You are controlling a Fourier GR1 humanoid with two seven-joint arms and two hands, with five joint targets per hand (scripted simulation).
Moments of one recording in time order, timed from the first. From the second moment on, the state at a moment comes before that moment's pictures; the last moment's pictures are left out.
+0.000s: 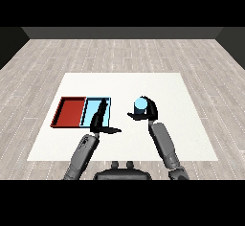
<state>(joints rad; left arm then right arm) -0.20 0.00 -0.28 -1.43 0.11 0.16 -0.30 -0.41 -0.02 0.11 -1.29 -0.05 -0.16 -0.23</state>
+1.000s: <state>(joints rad) -0.35 0.00 -0.43 -1.24 0.22 0.29 -0.32 -0.46 0.00 0.29 -1.25 -0.16 -0.25 -0.27</state>
